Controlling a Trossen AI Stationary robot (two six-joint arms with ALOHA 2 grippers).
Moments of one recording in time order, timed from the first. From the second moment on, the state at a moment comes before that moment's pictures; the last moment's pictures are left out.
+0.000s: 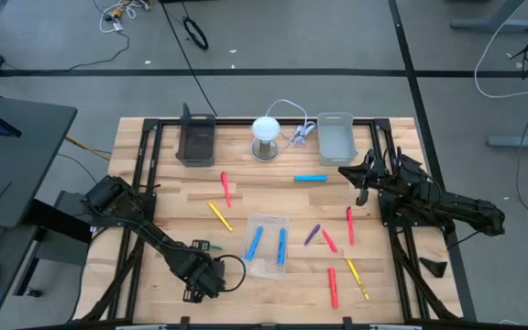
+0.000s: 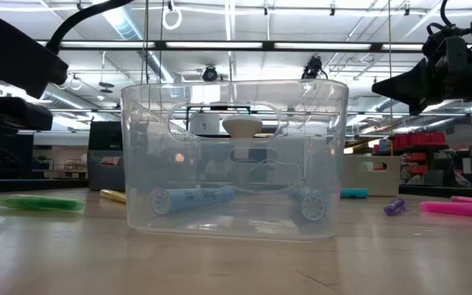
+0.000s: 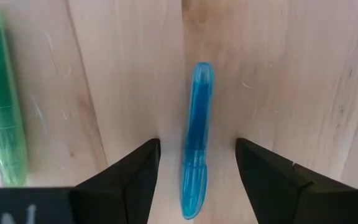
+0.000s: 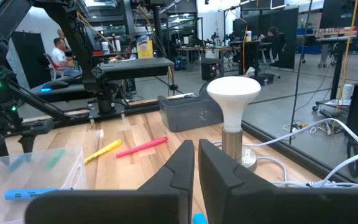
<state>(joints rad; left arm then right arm) -0.68 1.86 1.12 -0.76 0.03 -0.61 -0.30 0.01 0.02 0.01 -0.01 0.07</state>
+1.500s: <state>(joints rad) -0.66 1.86 1.13 -0.74 -0.03 -0.62 -0.30 0.01 0.02 0.01 -0.01 0.07</state>
